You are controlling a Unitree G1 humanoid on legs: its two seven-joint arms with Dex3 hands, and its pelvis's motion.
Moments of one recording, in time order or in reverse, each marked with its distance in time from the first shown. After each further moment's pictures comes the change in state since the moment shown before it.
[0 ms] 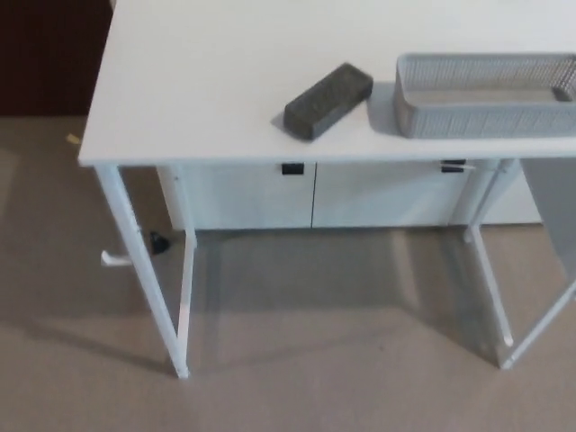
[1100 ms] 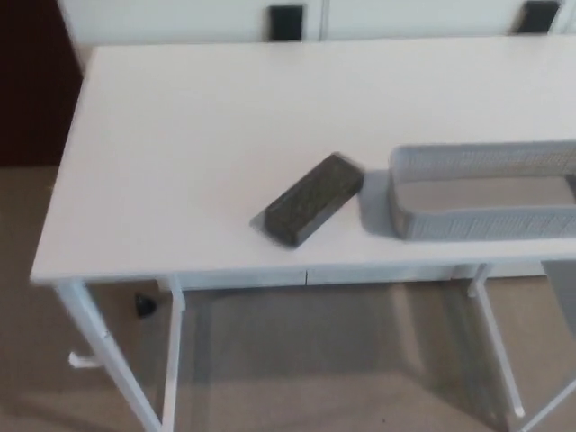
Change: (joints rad) left_arm 0.005 0.007 0.004 -0.041 0.015 -0.034 -0.001; right_arm -0.038 -0.003 -0.027 0.139 -0.006 -0.116 -0.024
